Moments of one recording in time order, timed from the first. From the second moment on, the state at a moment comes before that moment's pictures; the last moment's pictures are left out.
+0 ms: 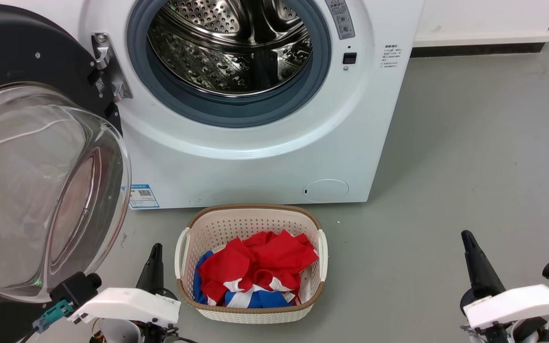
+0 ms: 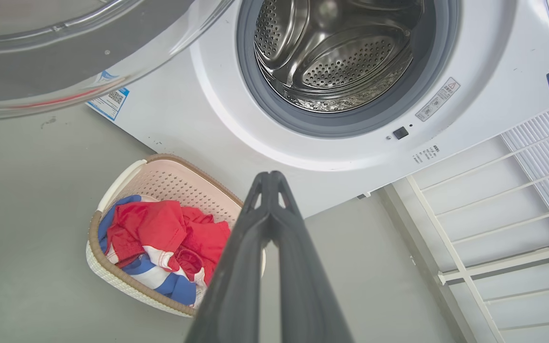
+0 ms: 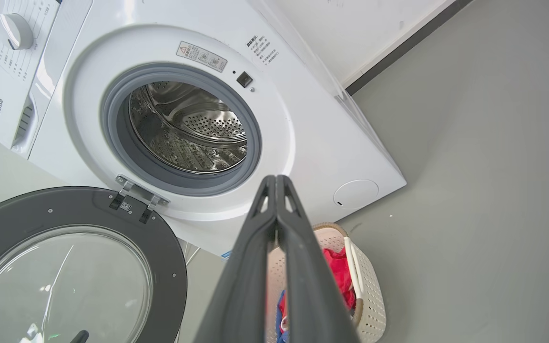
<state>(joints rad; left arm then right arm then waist) -0.08 0.08 -0.05 0.27 -0.90 -0.02 -0.08 -0.01 -0.09 0.00 0.16 0.85 0.13 -0.04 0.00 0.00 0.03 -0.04</state>
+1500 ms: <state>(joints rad) -0.09 0.06 0.05 0.26 -1.33 -0.08 0.04 -0.06 -0.08 -0.05 0.21 1.33 0.13 0.04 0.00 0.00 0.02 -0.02</state>
